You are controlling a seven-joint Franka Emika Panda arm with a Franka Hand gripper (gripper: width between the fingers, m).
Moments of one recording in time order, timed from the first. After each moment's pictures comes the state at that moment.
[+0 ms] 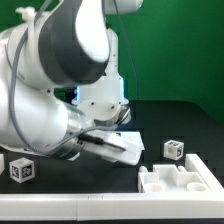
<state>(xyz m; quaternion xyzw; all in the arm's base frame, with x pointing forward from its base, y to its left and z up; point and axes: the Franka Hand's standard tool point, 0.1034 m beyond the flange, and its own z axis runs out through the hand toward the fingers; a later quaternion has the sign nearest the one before) 0.491 -0.003 0.047 -0.81 0.32 0.44 0.21</state>
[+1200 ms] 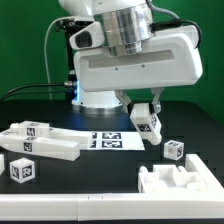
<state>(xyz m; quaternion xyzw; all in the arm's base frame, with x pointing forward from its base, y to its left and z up) 0.545 0.045 0.128 -0.96 0.26 0.02 0.10</state>
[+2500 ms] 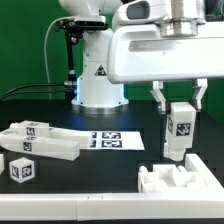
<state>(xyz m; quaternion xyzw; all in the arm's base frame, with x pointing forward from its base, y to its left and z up) 0.604 0.095 0.144 -0.99 -0.05 -0.16 0.02</state>
